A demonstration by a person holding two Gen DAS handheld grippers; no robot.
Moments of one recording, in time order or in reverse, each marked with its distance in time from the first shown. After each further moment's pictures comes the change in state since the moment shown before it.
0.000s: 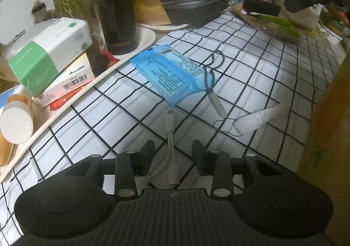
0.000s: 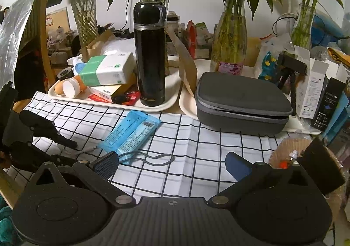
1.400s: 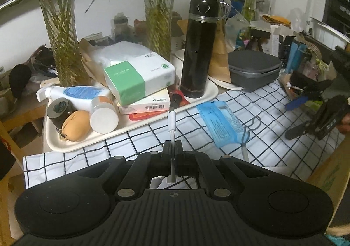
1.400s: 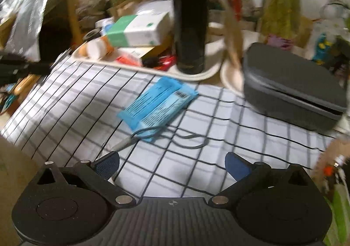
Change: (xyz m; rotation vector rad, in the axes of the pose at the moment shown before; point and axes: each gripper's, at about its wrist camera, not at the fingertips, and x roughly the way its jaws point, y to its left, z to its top) left arm -0.102 0.029 -0.001 -0.341 -0.196 0.221; right arm 0.067 0.009 -0.006 -0.131 0.178 0.221
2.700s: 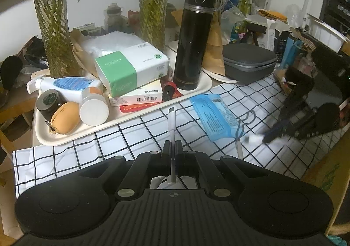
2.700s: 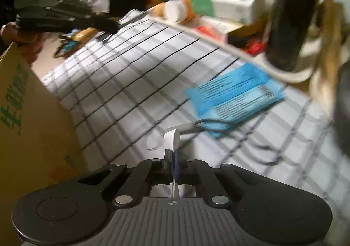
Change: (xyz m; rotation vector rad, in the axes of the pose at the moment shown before) left arm 0.008 0.001 -0.002 -0.014 0.041 -0.046; right arm 0.040 0.030 0.010 -0.308 0.116 0.281
